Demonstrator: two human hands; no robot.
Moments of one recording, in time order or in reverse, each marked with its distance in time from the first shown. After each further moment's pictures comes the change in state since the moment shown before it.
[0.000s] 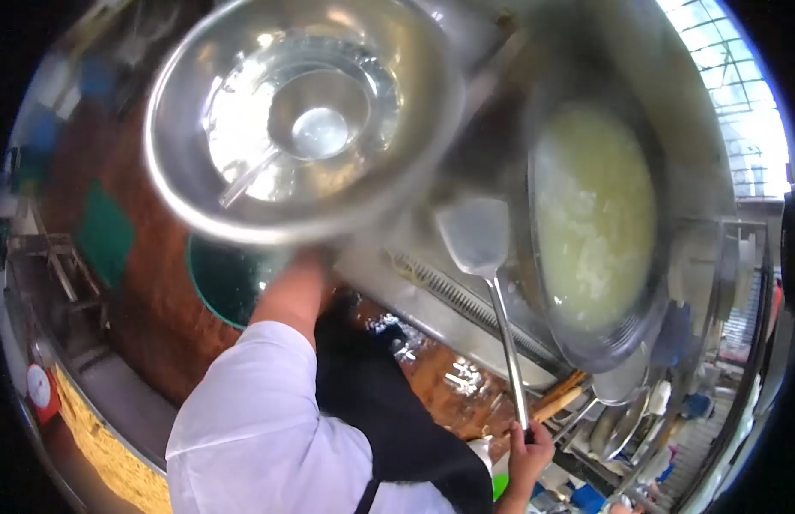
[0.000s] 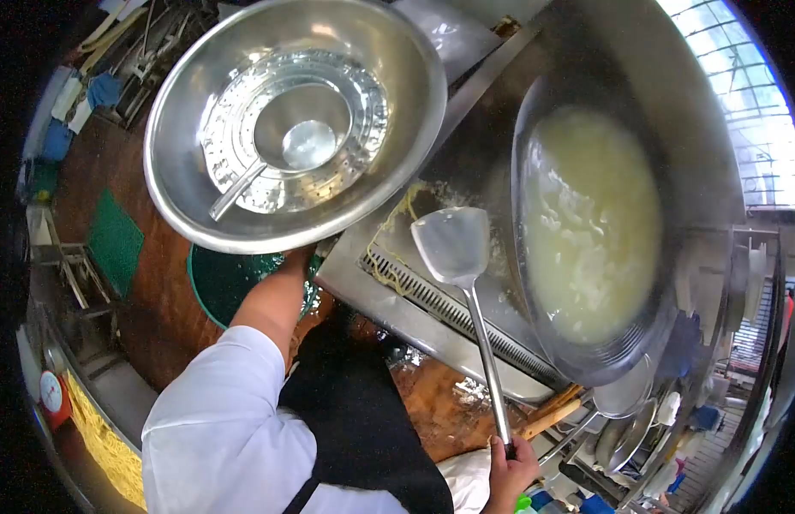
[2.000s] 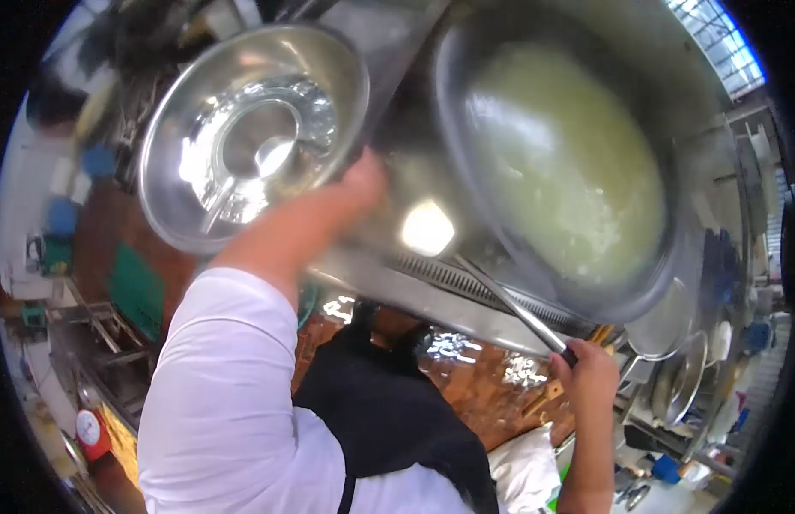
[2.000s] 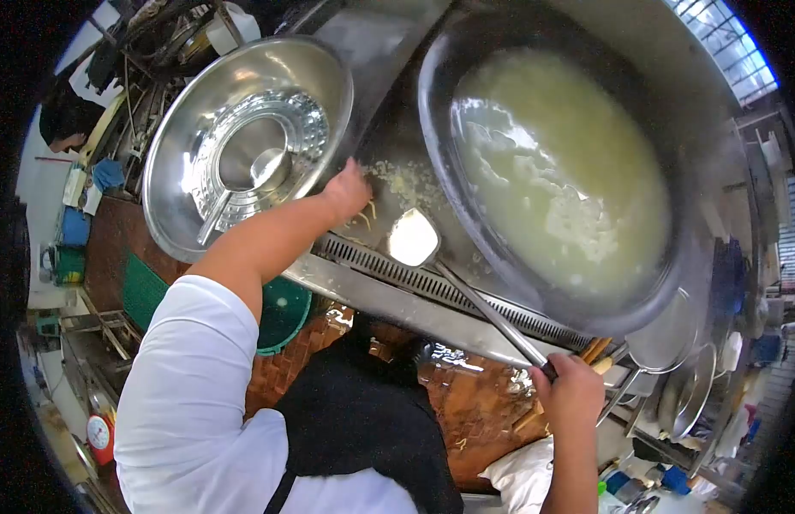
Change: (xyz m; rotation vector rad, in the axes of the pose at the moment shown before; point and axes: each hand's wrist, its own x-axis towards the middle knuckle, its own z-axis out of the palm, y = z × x) left_hand -0.126 0.235 -0.119 1.365 0.322 0.932; right_hand 0.107 0.013 -0.060 -0.351 -0.104 -0.362
